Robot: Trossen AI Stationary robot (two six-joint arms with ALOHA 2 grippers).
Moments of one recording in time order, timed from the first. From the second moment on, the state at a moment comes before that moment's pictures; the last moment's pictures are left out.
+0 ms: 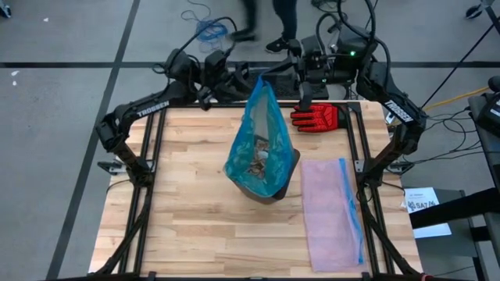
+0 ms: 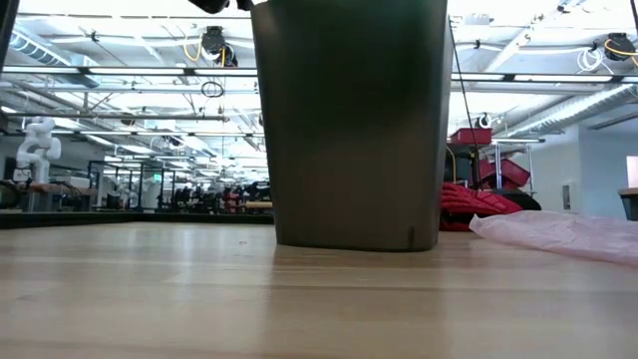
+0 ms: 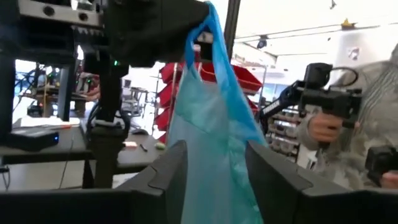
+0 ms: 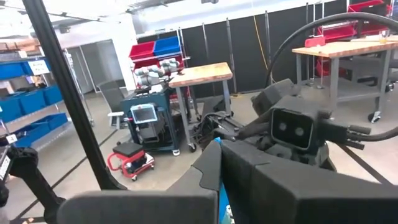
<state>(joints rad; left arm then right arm) 0.59 1.62 1.52 0.79 1.19 -0.75 -0.34 1.61 2.21 -0.54 -0.43 0.21</state>
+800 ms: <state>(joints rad) 0.51 1.62 1.52 0.56 1.01 -0.41 -0.33 1.67 2.21 -0.41 -0.53 0.32</state>
